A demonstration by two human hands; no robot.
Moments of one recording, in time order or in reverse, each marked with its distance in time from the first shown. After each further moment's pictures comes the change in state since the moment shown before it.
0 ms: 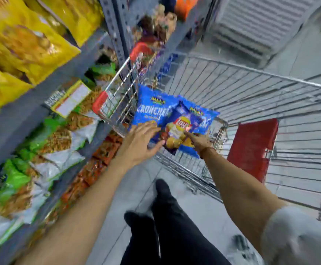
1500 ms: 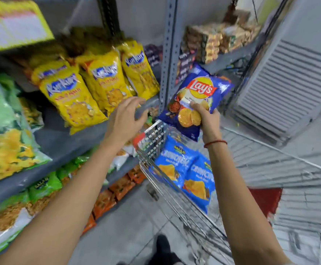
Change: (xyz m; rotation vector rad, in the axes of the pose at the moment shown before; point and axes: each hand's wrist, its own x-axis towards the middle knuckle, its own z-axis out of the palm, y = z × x) left_hand -0.002 0.017 -0.210 0.073 0.641 -0.285; right_hand -0.165 -0.245 0.005 0.572 -0.217 -0.648
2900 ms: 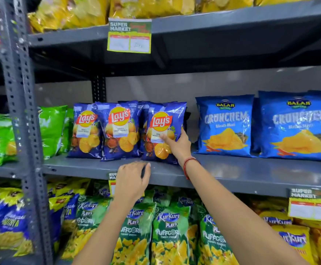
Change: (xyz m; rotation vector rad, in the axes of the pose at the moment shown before) left_hand -0.167 -0.139 -0.485 0.894 0.662 -0.419; right_hand -0.339 -0.083 0.582 -0.046 -1.105 -0.406
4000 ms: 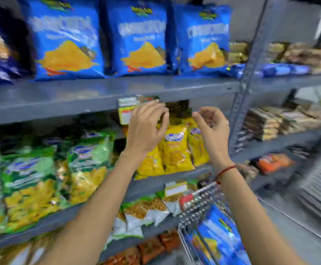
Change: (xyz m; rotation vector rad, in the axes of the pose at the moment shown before) left_hand -0.058 0.372 0.102 -0.704 -0.006 0.422; right_hand -0.226 0.015 -0.412 -0.355 0.626 -0.075
